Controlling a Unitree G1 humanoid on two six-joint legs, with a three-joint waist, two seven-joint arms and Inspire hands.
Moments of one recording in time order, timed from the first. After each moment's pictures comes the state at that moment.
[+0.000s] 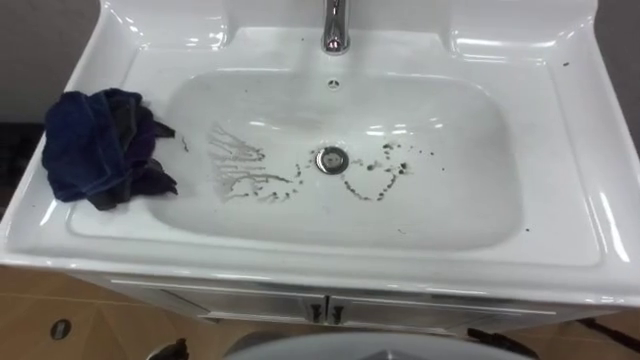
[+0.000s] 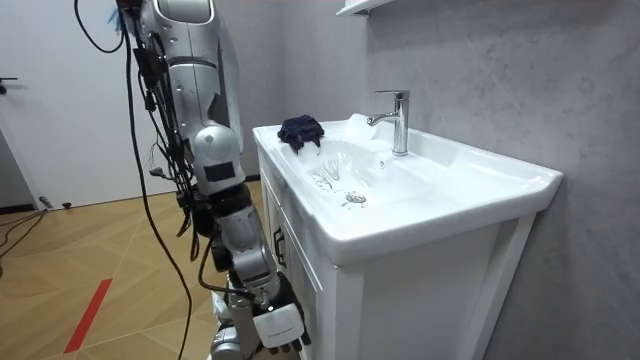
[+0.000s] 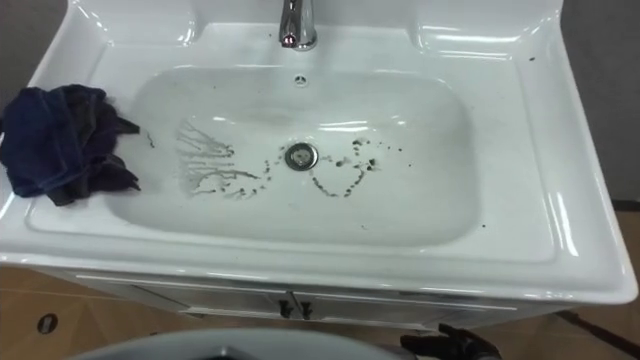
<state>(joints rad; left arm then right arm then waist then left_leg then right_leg) 0.19 0.23 0.10 1.16 0.14 0.05 -0.07 0.07 -0.29 -0.02 1.33 0.24 0.02 0.26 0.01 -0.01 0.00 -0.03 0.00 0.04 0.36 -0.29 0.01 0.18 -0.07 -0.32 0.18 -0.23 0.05</state>
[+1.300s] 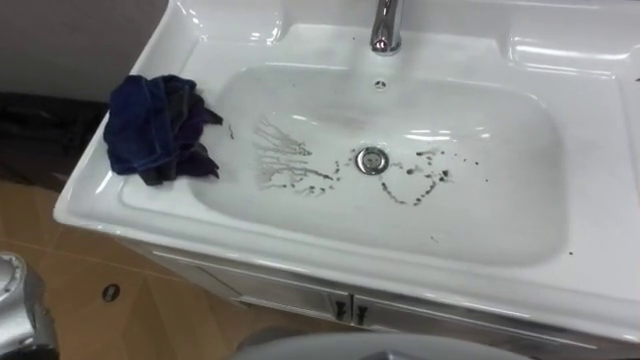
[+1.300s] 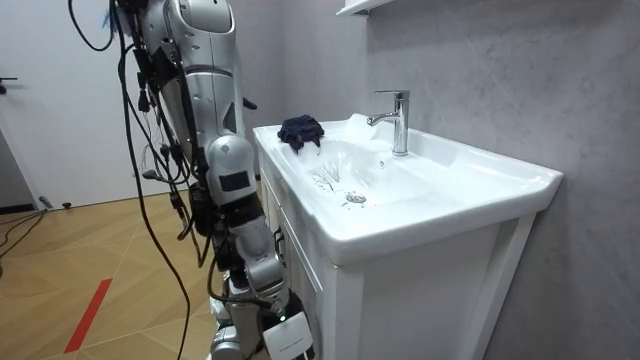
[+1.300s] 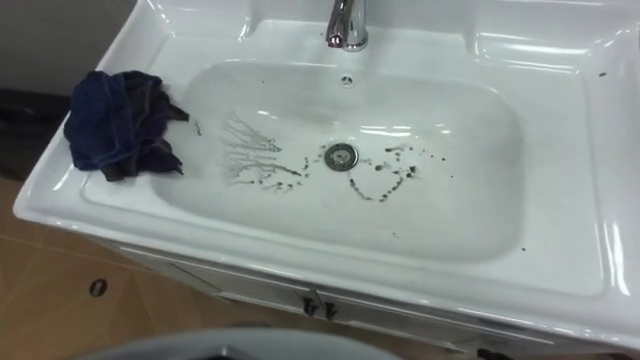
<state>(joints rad) 0.13 0.35 0.54 0.27 -0.05 -0.15 0.70 0.14 -0.35 -0.10 1.31 0.07 0.01 0.19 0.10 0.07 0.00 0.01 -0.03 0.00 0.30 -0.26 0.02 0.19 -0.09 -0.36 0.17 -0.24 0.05</state>
